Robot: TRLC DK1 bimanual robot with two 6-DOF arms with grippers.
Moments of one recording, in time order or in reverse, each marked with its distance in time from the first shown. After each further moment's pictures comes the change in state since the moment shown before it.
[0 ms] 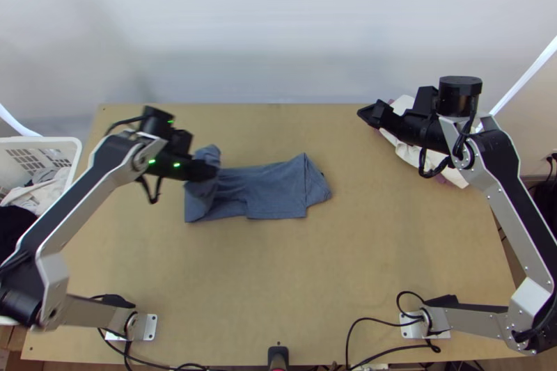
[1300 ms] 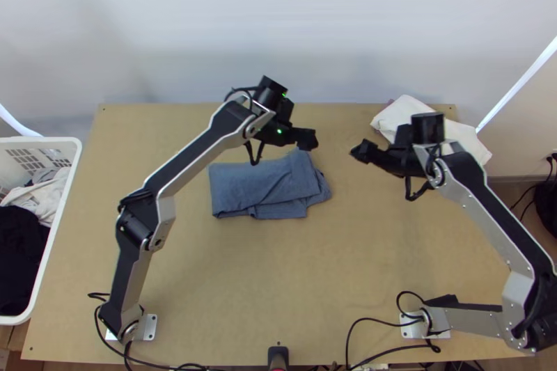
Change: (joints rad) left arm -0.317 0.640 0.864 0.021 -0.051 -0.208; right arm 0.028 0.024 -0.304 0.085 0.019 -0.056
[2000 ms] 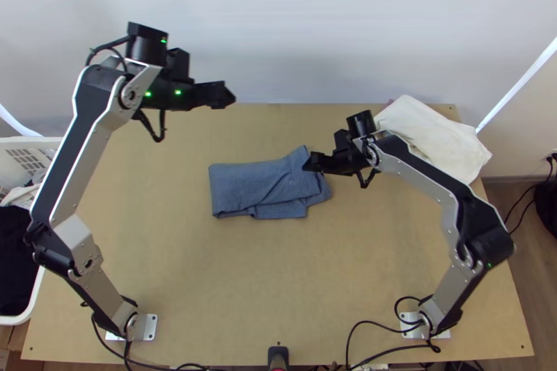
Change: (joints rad) left arm 0.312 -0.379 -0.055 -0.258 -0.042 0.080; right arm 0.119 0.465 0.186 0.071 -0.211 -0.157
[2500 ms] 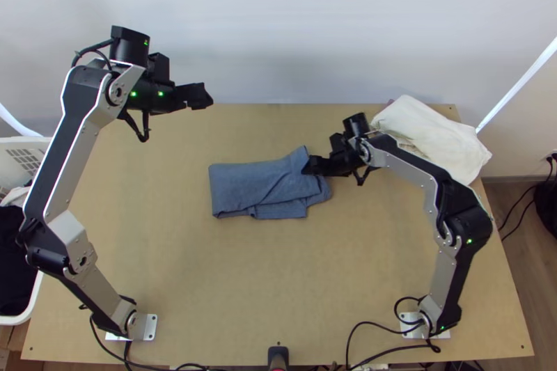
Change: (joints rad) left arm 0.082 -0.013 -0.060 -0.013 -0.044 0.019; right arm -0.008 0.143 0.059 0.010 -0.060 -0.087
